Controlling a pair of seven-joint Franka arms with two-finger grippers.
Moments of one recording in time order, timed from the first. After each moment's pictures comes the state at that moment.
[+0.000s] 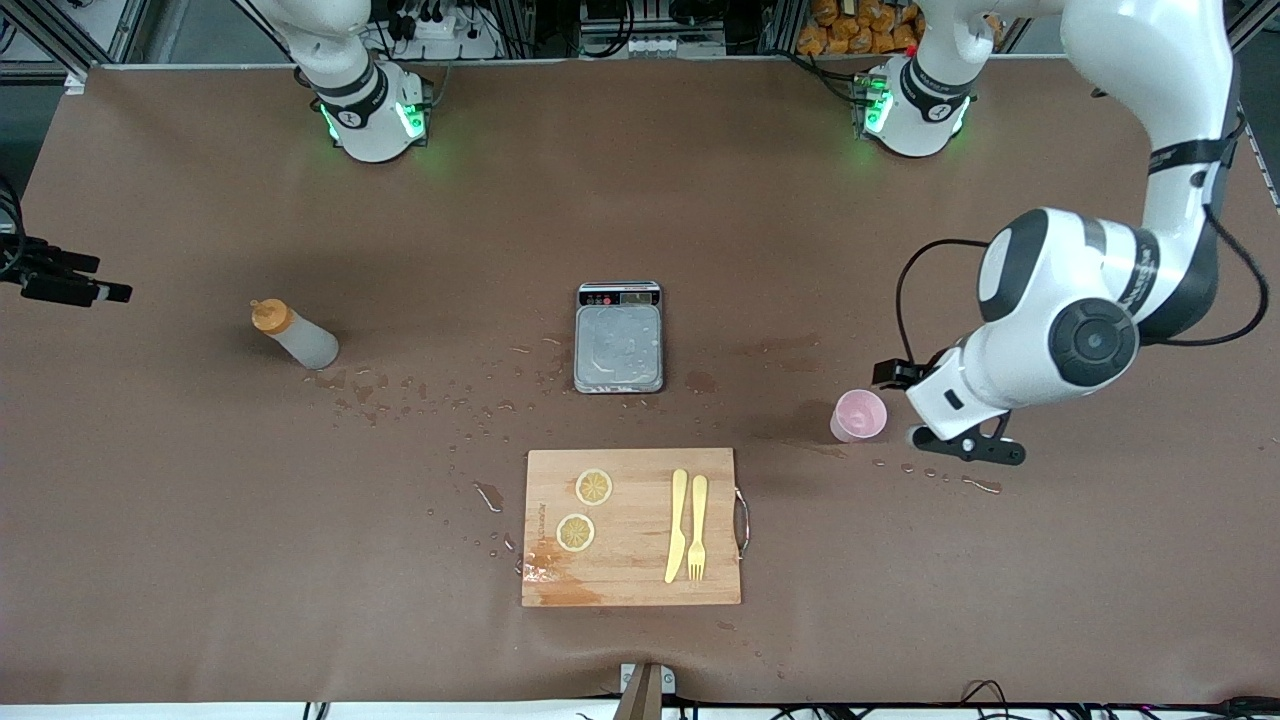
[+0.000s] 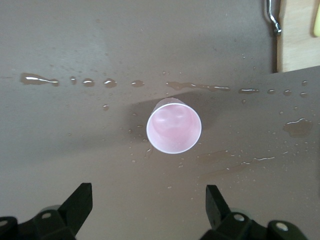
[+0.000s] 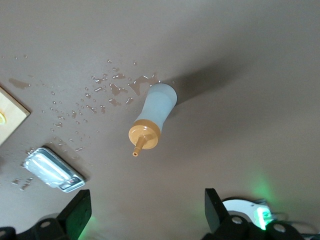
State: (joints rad) left arm -0.14 0.45 -0.15 -1.57 0.01 1.83 -0.09; right arm -0.44 0.20 -0.04 -1.70 0.33 1.44 0.14
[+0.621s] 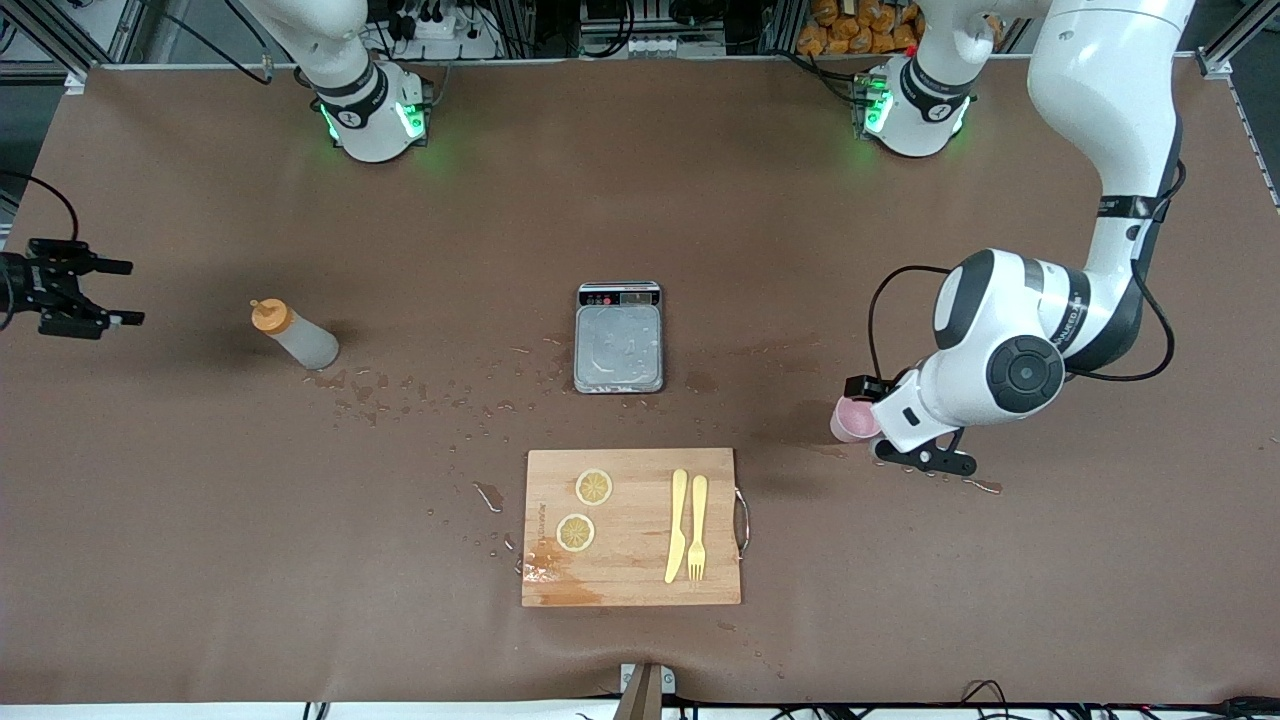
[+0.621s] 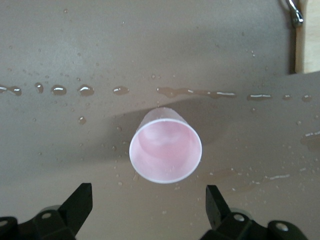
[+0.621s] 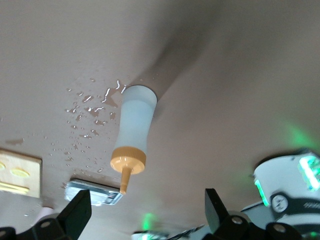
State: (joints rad) left arm -0.15 0.52 -0.15 -1.64 0.01 1.98 -0.09; right arm -0.54 0.37 -0.04 -1.71 0.42 1.43 0.47
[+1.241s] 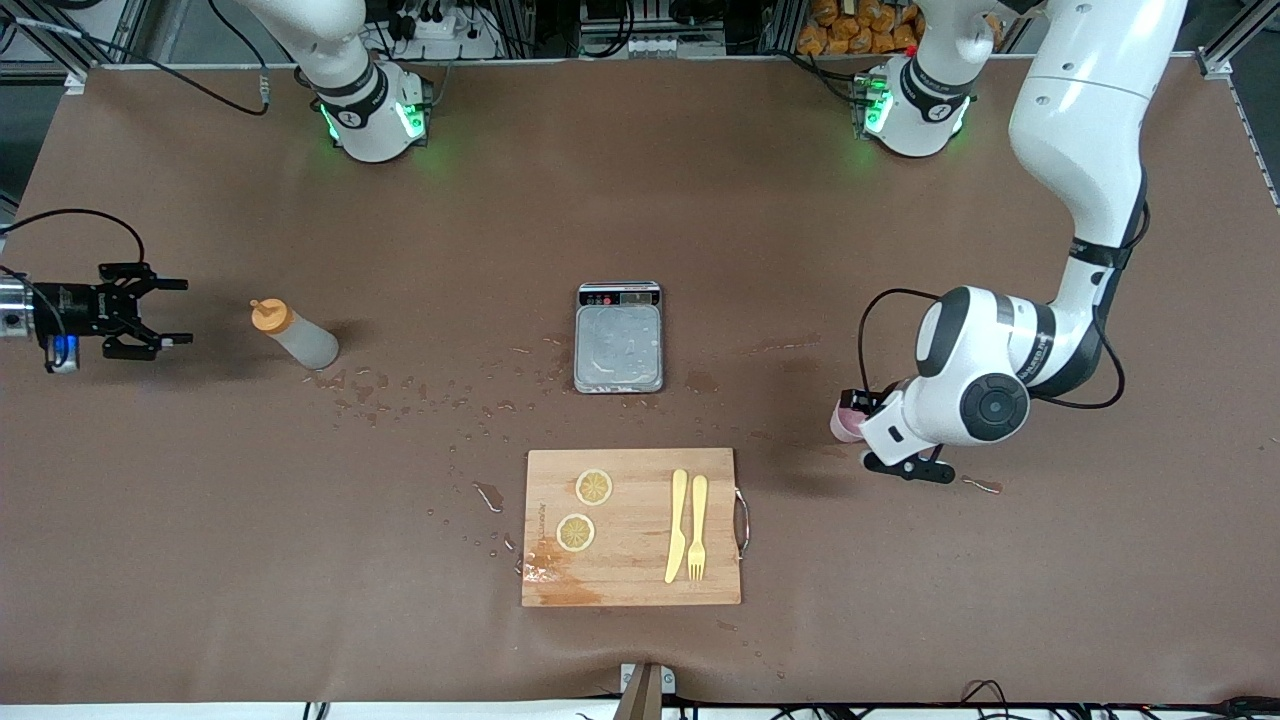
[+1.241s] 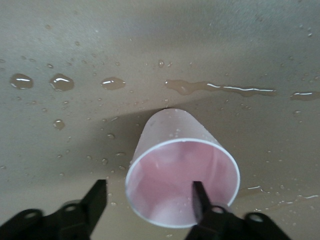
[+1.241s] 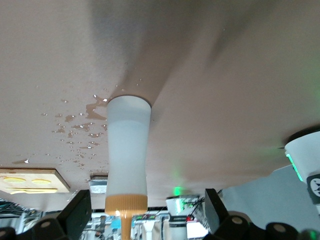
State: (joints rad) left arm -0.14 0.63 -0.15 -1.65 0.01 2.02 -0.09; right arm -0.61 0.57 -0.04 -1.72 0.54 1.44 0.51
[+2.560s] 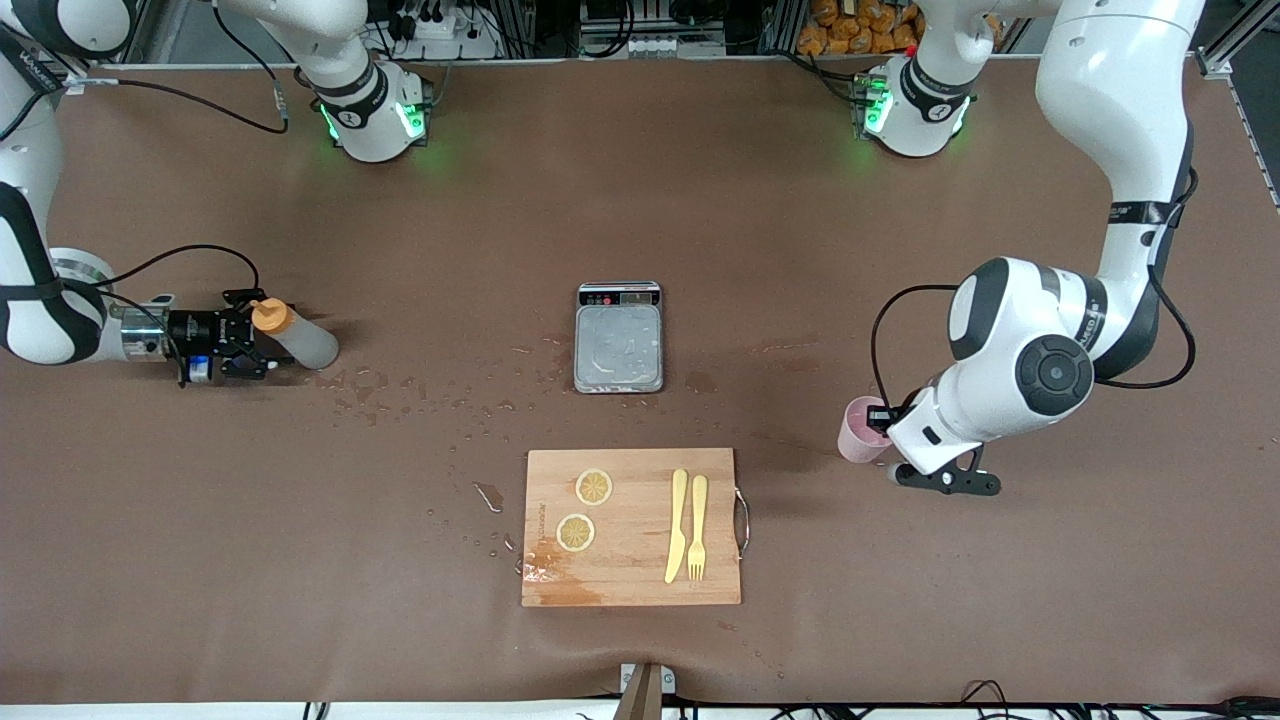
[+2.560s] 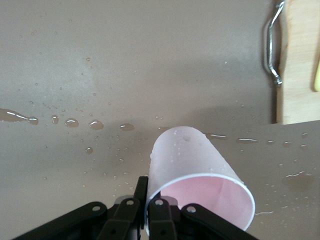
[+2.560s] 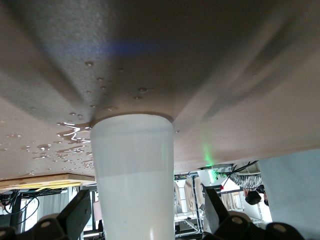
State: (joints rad) left arm -0.14 0.52 -0.16 -1.58 -0.01 2.04 -0.15; right arm -0.53 0.69 -0.02 -1.91 0.78 1.60 0.50
